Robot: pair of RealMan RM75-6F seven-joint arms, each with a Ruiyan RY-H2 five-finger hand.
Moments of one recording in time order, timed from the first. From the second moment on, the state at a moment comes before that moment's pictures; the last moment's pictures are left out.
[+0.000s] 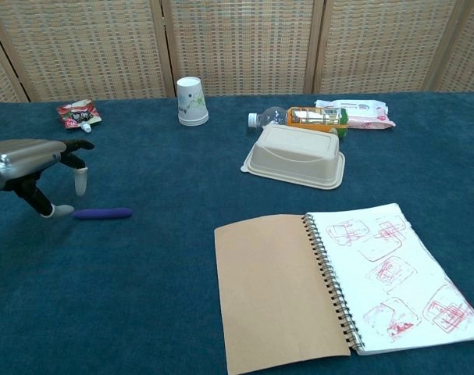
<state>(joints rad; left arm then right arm) -0.59 -1.52 -0.19 -1.38 1.06 0.91 0.44 0.13 -1.05 0.07 -1.69 -1.51 1.42 0.00</state>
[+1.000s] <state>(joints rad) -0.65 -1.61 -0.15 -1.25 0.97 0.88 0.44 0.14 -1.05 0.06 -1.68 -1.50 1.40 0.01</state>
